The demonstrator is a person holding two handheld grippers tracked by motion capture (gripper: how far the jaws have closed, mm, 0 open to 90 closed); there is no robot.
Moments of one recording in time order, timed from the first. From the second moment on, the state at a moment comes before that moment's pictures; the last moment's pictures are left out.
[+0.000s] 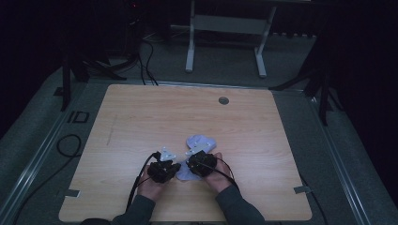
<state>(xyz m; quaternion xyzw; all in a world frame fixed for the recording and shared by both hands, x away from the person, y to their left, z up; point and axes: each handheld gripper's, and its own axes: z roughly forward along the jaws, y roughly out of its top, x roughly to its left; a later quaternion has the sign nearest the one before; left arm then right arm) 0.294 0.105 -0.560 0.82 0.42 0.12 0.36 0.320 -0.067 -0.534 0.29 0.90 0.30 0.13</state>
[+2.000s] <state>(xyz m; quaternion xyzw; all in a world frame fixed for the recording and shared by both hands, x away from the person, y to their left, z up) 0.294 0.107 -0.561 0.82 0.43 0.10 0.37 0.273 -0.191 -0.532 0.39 0.84 0.33 0.19</state>
